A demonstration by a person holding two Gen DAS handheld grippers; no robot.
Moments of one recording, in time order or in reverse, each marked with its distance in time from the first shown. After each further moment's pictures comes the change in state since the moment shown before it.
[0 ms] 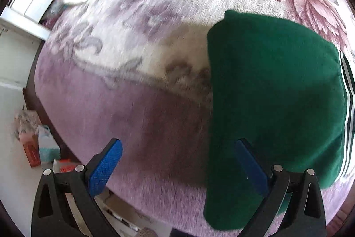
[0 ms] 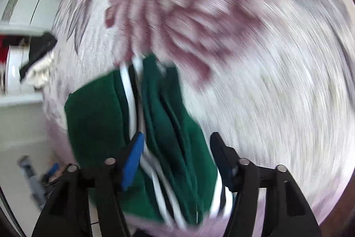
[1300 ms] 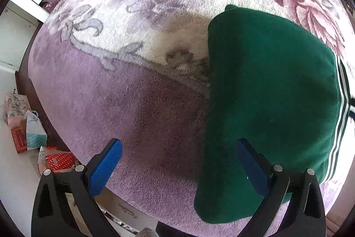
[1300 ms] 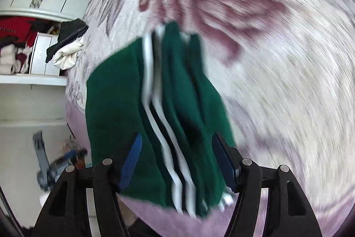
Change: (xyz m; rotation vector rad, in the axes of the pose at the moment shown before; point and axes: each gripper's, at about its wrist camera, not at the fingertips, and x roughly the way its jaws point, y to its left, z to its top) left arm 0.004 0.006 -0.010 -0.075 -0.006 -0.072; right arm 0.053 0.043 0.010 -0.207 -0.017 0.115
